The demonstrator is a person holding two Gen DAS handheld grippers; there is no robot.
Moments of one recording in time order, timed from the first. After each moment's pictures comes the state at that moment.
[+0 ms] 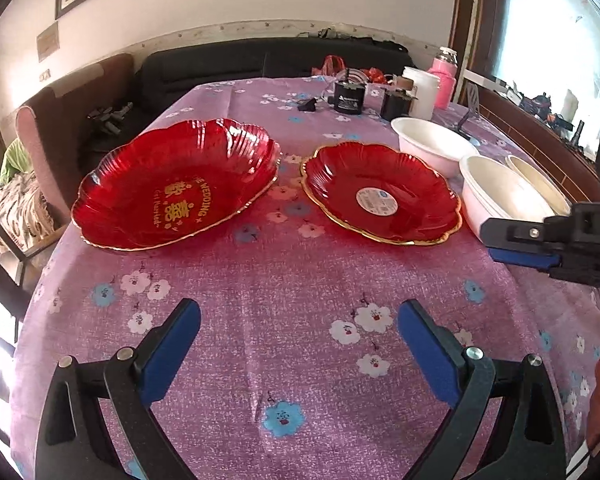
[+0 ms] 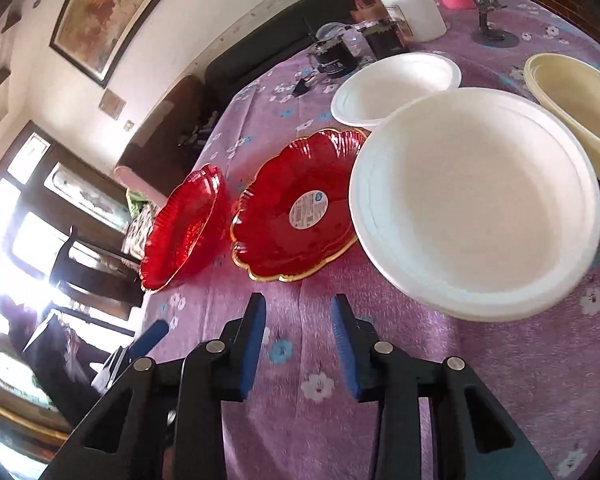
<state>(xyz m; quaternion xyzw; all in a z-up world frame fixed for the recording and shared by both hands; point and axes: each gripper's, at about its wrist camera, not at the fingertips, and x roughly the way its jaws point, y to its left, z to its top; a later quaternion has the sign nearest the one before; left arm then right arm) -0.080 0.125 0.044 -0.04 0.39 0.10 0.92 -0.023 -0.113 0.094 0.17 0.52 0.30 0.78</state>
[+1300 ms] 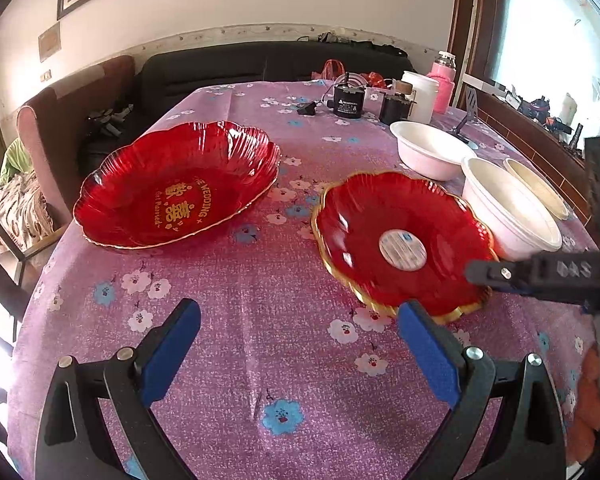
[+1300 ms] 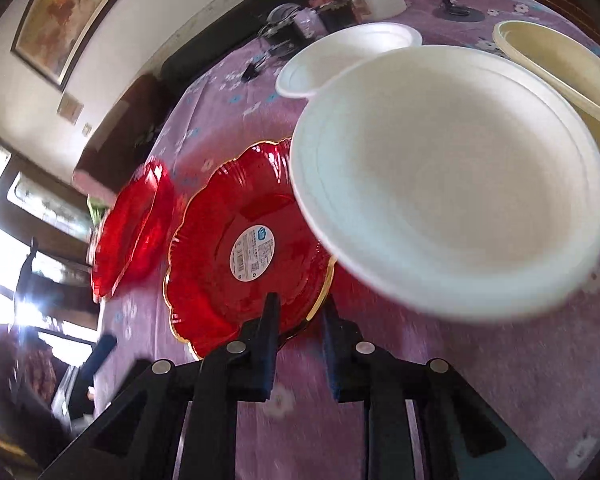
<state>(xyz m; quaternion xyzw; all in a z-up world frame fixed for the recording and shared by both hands) -0.078 0.129 0.041 -0.06 0.39 0.09 0.92 -0.027 -0.118 0.070 0.12 0.55 0.25 0.79</state>
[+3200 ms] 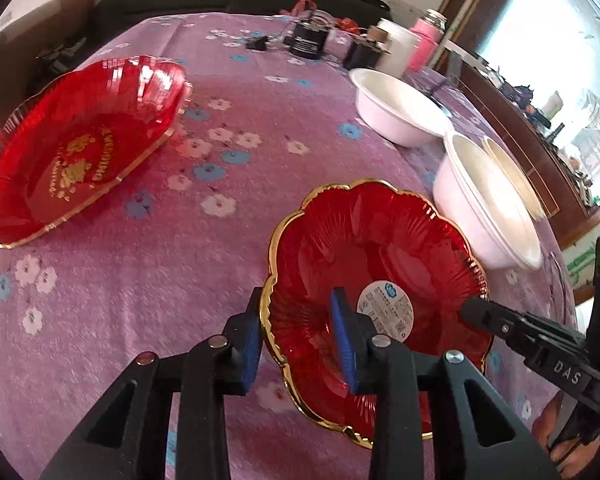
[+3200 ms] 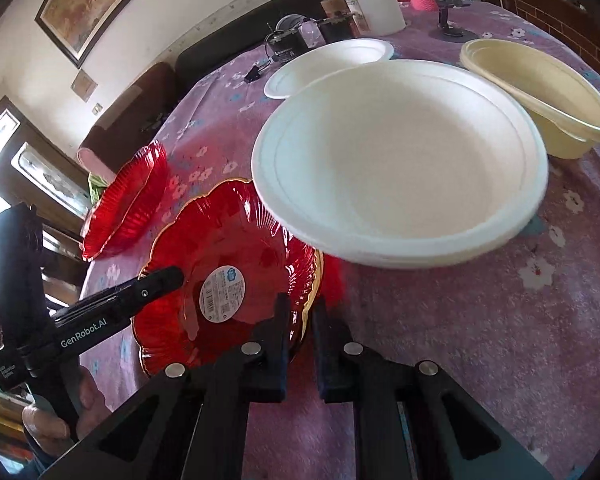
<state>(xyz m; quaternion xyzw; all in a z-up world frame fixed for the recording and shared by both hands) -0.016 0.106 0.017 -0.15 0.49 0.00 0.86 -0.045 -0.158 0.070 0.08 0.52 0.26 0.81</state>
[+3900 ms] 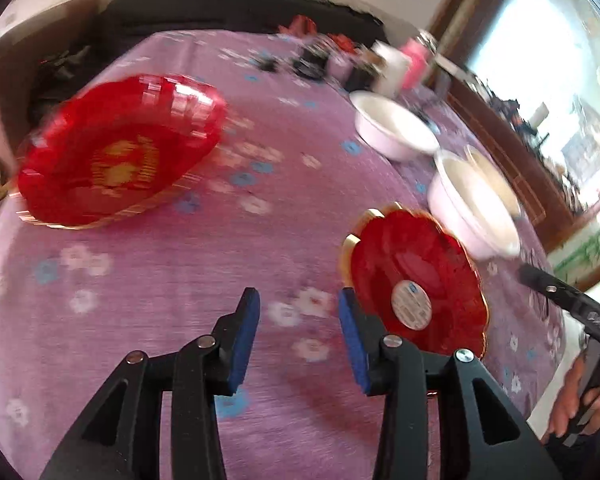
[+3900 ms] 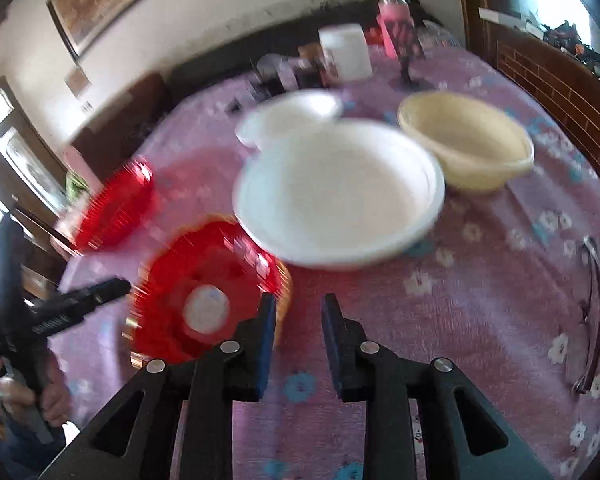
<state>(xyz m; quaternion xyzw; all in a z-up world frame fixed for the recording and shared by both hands) -0.060 0.145 0.049 -0.16 0.45 0.00 0.88 -0.060 -0.194 0.130 0.05 0.46 0.25 0.85</state>
